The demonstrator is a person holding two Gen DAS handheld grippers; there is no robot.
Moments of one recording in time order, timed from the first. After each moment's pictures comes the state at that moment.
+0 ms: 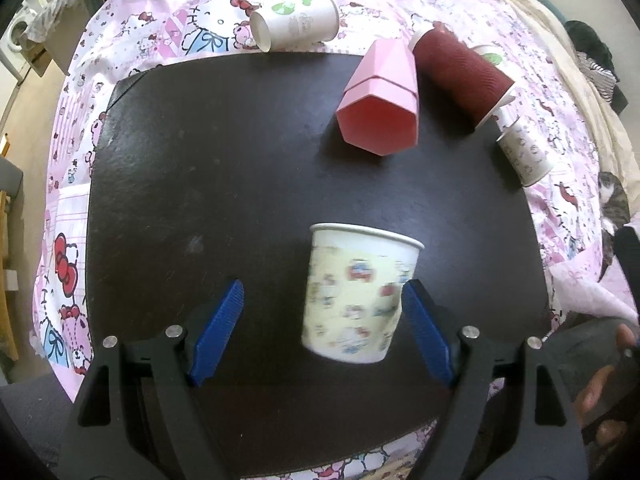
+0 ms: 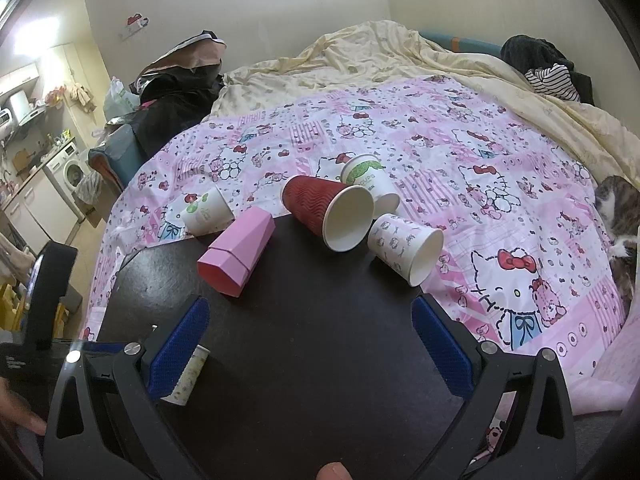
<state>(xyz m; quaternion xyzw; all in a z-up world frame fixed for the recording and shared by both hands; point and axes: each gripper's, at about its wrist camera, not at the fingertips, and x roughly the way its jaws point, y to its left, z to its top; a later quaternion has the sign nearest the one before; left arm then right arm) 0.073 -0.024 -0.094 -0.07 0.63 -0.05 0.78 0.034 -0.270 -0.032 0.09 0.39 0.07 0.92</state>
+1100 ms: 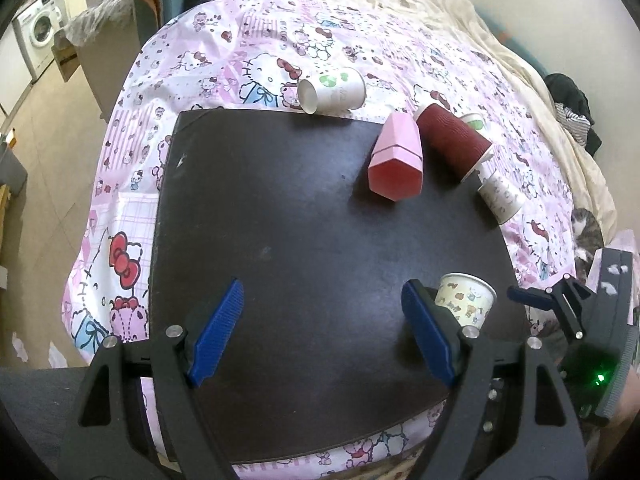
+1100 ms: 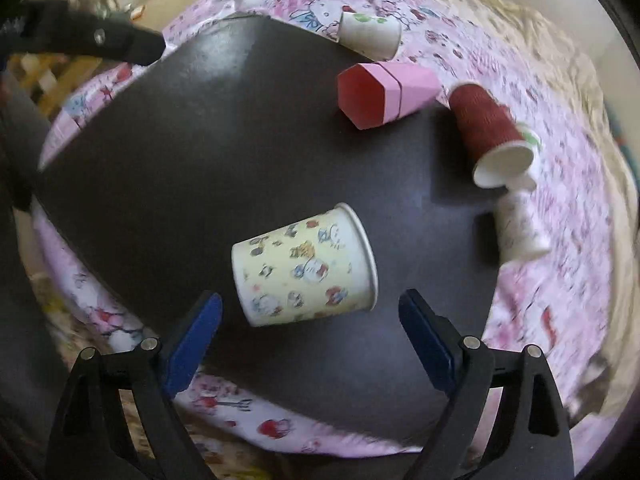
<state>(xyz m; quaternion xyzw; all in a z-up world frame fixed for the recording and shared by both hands) 0.029 0.039 -0.043 -0.11 0.54 -0.04 0.83 0.008 -0.155 -0.086 -0.26 0.55 0.25 0.75</state>
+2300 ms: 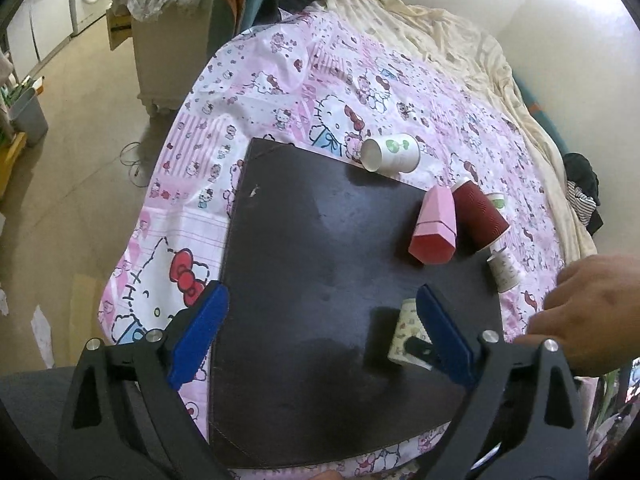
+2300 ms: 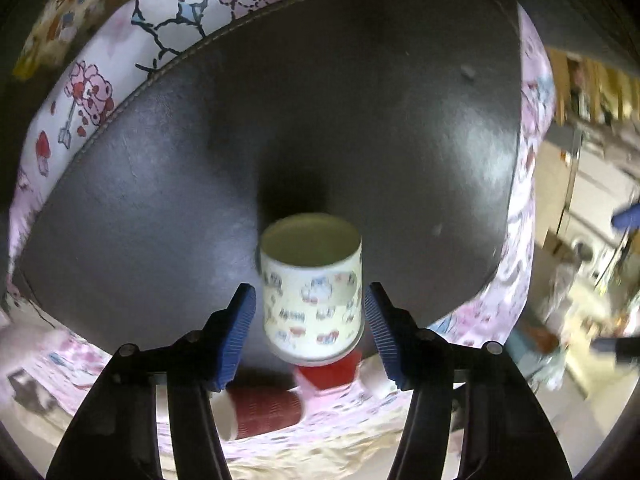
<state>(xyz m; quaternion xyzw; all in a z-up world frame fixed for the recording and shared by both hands) 0.034 0.125 -0.014 -0.20 0.51 0.01 0.84 -0.051 -0.082 -0.149 -0.87 0.02 0.47 0.16</state>
